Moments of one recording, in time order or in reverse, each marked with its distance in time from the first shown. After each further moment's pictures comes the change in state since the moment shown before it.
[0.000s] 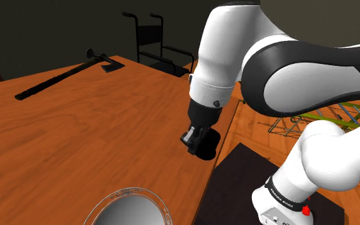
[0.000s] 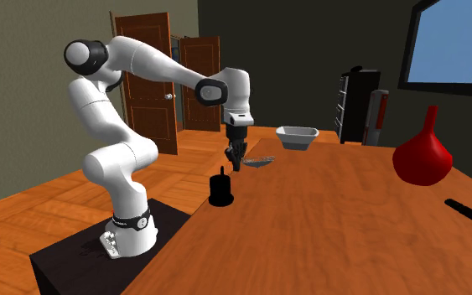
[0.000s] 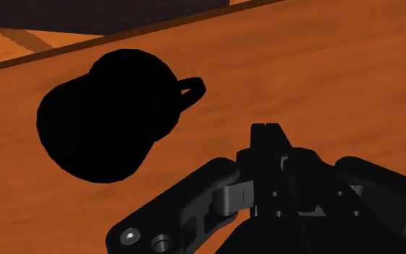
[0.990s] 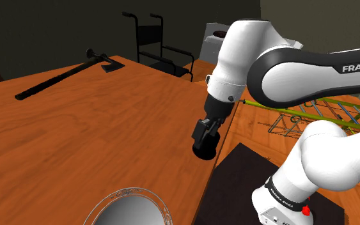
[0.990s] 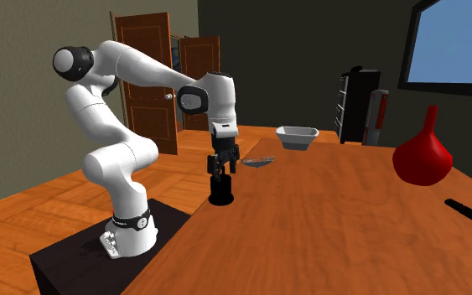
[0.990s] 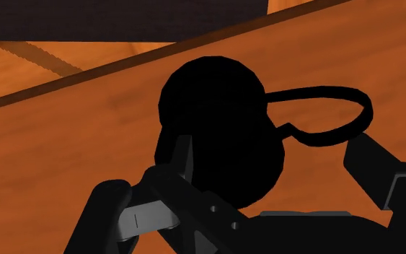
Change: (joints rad) arm -0.015 -0.133 -0.147 -0.173 0.017 0.036 -0.126
